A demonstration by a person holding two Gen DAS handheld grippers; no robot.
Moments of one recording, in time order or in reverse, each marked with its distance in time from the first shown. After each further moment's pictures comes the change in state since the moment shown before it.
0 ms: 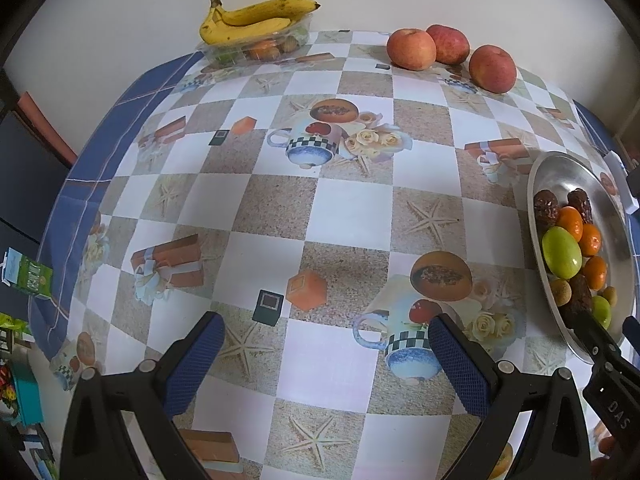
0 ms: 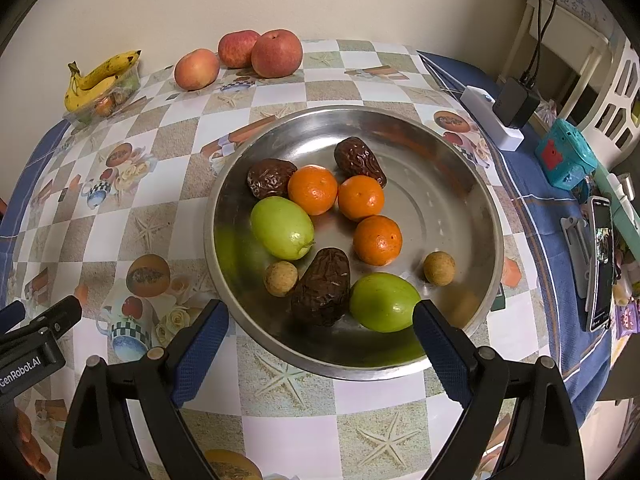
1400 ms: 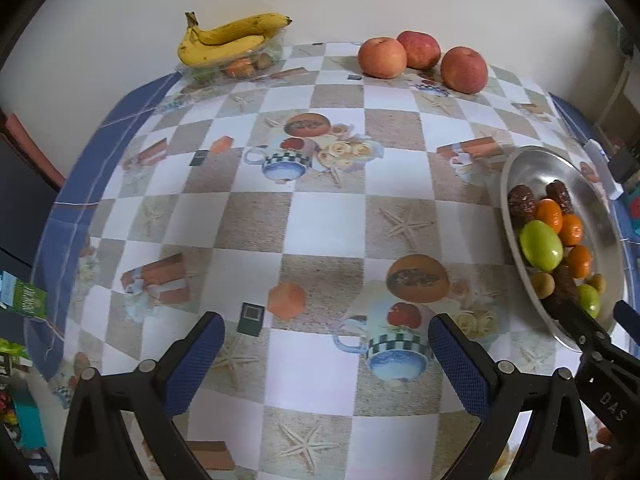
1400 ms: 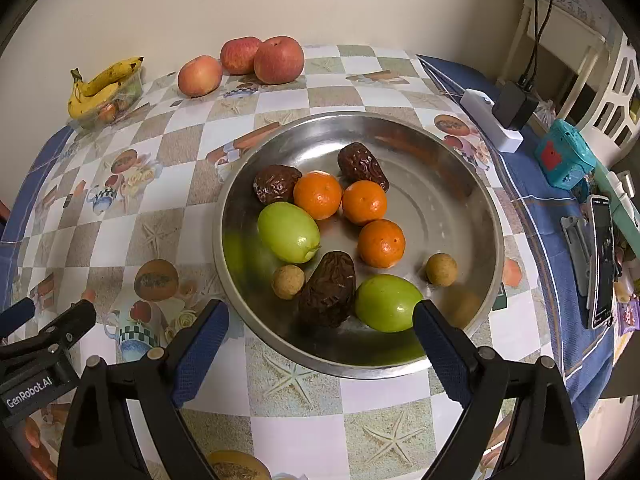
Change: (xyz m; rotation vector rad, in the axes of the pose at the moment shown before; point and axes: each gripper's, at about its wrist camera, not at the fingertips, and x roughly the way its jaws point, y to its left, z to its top) left arm -0.008 -0.012 -0.002 0.061 -0.045 -0.030; right arm -0.006 0.001 0.001 0.003 -0.014 0.015
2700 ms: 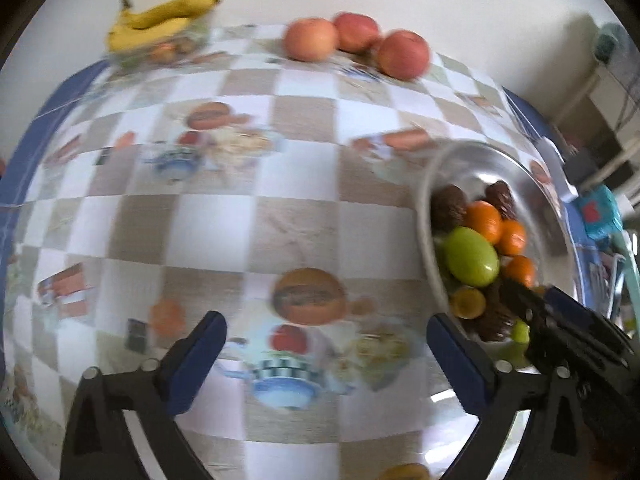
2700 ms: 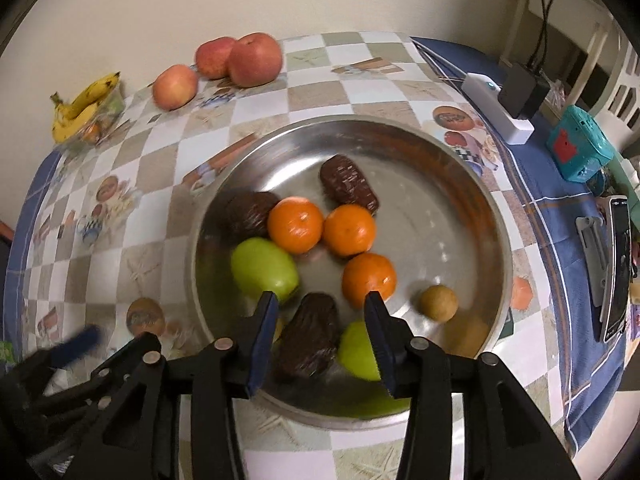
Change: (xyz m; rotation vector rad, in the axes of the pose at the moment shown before) left arm 0.022 -0.044 0.020 -0.013 0.057 -0.229; right arm 0.023 -0.020 0.032 0.055 0.057 0.044
